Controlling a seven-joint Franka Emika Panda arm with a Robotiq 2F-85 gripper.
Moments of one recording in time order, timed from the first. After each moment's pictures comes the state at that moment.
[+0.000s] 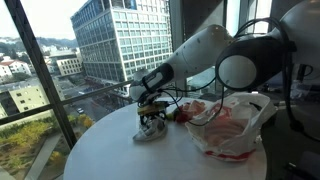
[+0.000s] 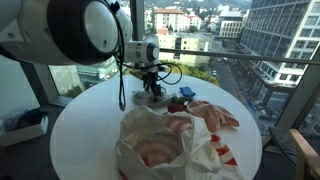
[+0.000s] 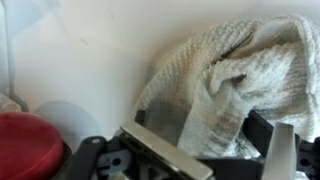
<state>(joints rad) 0.24 1.16 -0.11 -0.90 0.02 1.96 0.69</state>
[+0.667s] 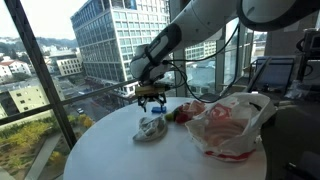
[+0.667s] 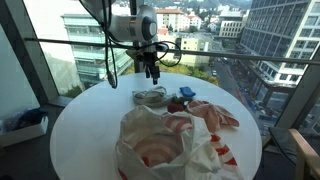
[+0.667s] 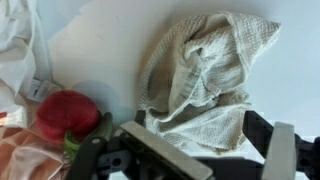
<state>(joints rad) 0.26 0.80 -0.11 -1.31 0.01 2.16 0.78</state>
